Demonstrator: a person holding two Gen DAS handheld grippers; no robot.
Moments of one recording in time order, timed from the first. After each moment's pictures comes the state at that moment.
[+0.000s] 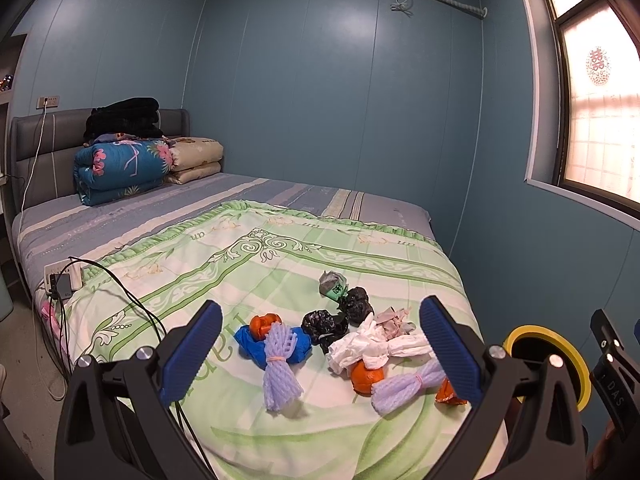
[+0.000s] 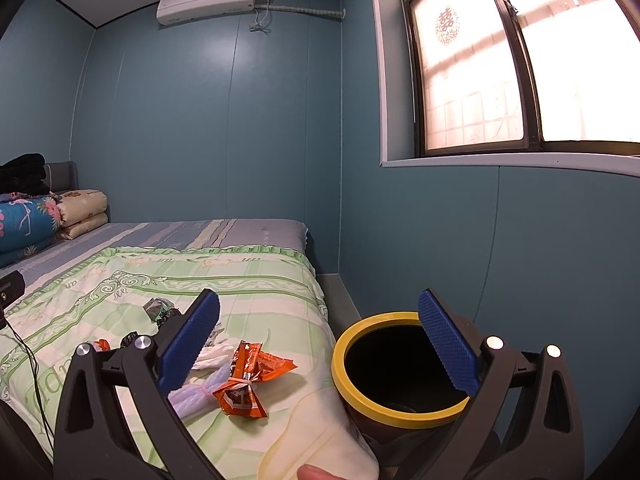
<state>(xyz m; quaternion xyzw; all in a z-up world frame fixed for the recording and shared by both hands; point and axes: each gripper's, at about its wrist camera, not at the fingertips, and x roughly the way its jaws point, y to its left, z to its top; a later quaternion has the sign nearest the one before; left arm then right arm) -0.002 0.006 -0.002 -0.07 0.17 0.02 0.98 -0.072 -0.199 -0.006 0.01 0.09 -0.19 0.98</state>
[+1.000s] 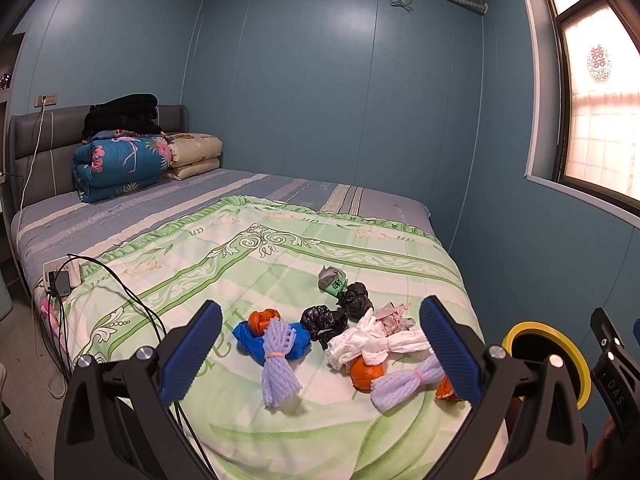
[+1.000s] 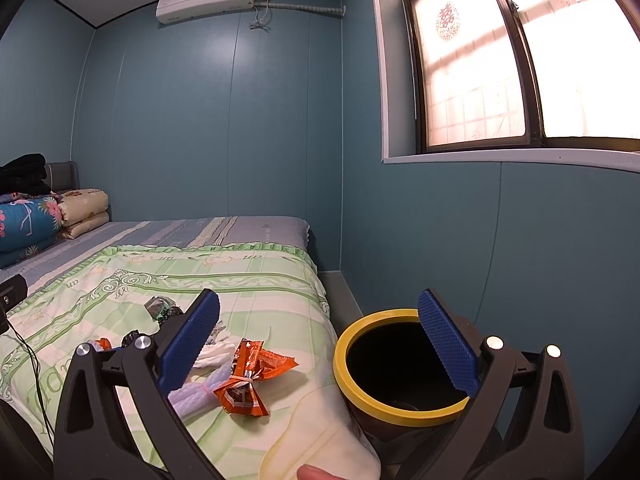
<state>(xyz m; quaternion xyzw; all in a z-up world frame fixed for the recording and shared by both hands) -0.001 0.007 -0.005 -0.07 0.18 0.01 0.98 -0.071 -0.202 -0.007 0.01 0.09 -0.18 0.98</state>
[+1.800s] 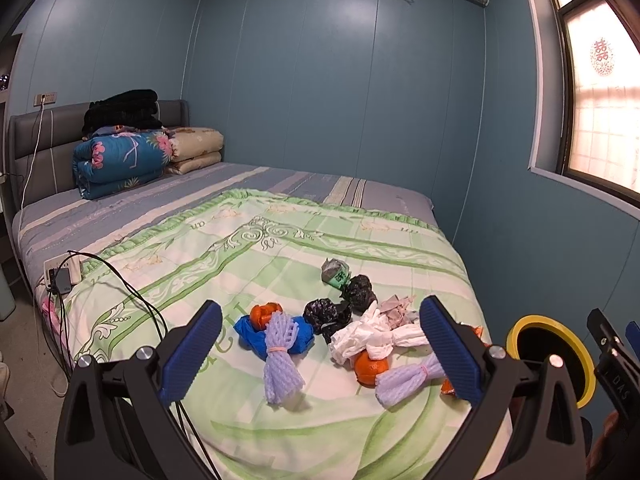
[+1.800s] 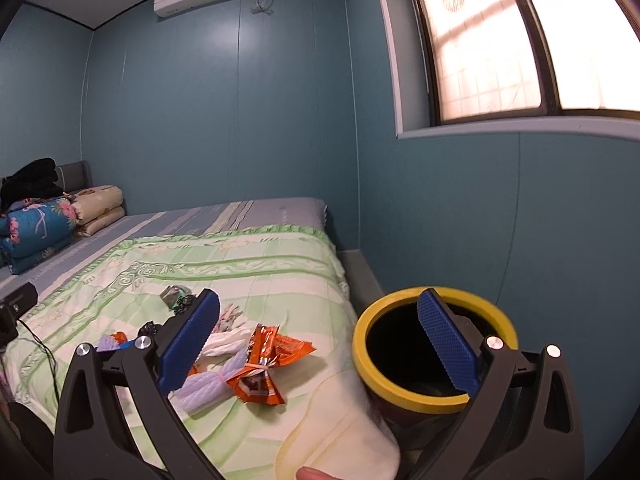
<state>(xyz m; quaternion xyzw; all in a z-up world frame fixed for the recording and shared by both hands) 0.011 0.006 -0.010 -0.06 0.20 0.02 0.98 -0.057 -0.215 -0.013 0.05 0.13 -0.15 0.98</state>
